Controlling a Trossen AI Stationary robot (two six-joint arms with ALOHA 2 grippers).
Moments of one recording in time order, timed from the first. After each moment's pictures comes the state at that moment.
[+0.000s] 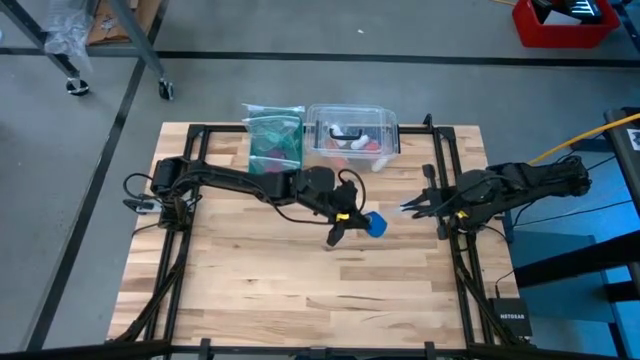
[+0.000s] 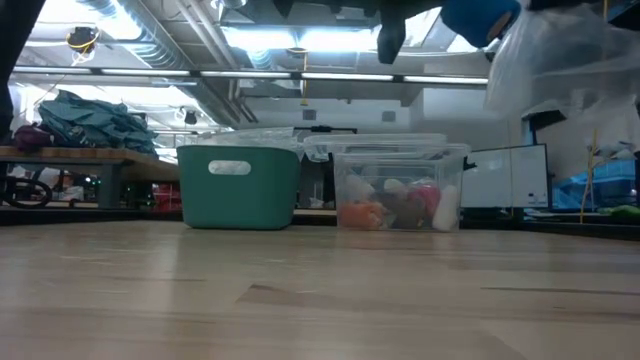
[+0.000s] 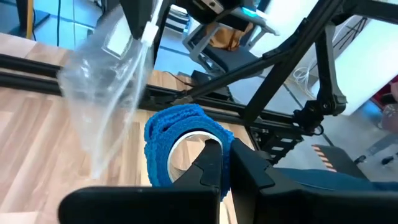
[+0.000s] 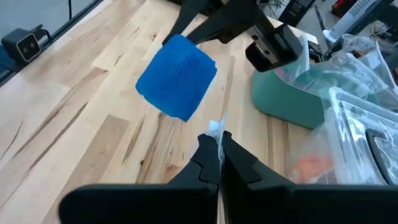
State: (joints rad) left arm -0.02 1.85 1.48 0.12 0.31 -0.30; right arm 0.26 0.66 0.86 -0.73 0.16 -0.21
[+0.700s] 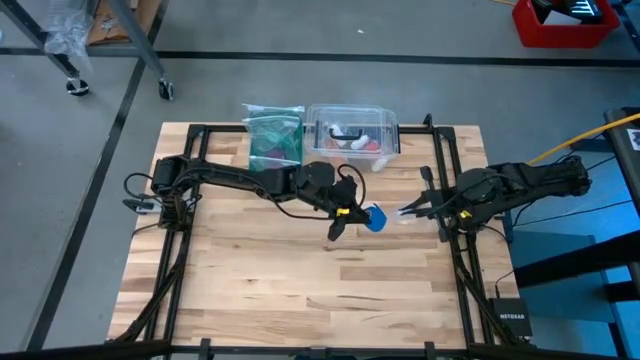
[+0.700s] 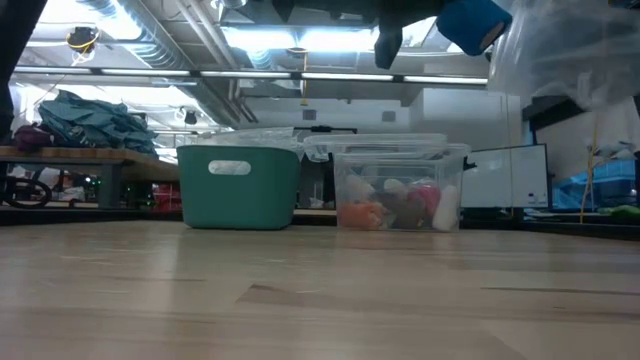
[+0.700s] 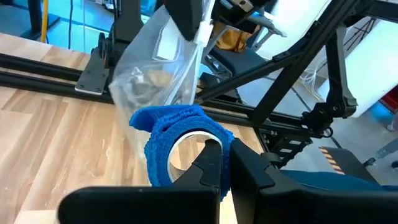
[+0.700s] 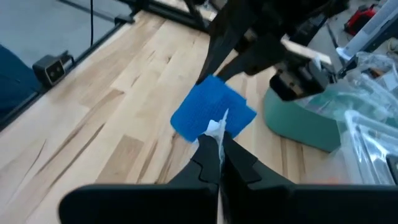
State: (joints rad) left arm 0.01 1.85 1.48 0.12 0.31 -0.29; right arm 0.26 0.67 0.86 -0.66 0.09 -0.21
